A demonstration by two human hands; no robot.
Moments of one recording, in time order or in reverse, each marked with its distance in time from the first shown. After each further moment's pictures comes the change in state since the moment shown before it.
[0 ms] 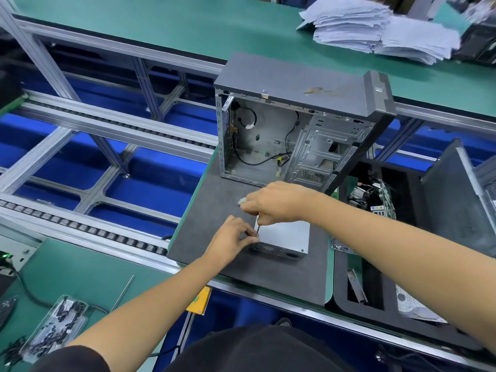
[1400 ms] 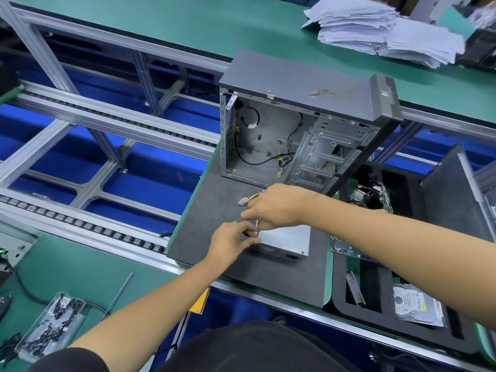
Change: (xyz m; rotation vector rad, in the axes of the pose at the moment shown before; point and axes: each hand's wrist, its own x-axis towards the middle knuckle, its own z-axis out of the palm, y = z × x) left_hand -0.002 -0.002 0.007 -0.017 0.061 -0.102; right_hand 0.002 -0.005 -0.005 -0.111 -0.011 -0.114
